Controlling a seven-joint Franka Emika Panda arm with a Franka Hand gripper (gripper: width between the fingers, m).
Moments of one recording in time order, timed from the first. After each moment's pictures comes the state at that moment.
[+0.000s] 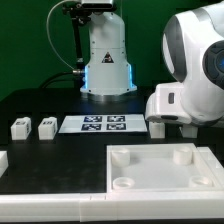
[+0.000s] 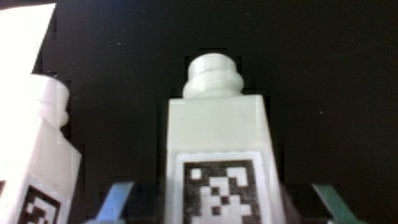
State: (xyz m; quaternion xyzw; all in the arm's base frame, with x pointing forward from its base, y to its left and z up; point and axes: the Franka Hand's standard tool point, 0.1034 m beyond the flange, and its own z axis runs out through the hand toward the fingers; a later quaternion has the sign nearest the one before) arm 0.378 0.169 0.011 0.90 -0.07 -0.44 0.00
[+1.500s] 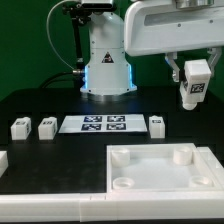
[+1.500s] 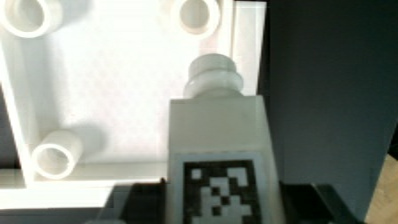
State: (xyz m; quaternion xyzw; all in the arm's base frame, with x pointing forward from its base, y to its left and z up) arm 0.574 0.124 0.171 0.99 0.01 0.10 -0.04
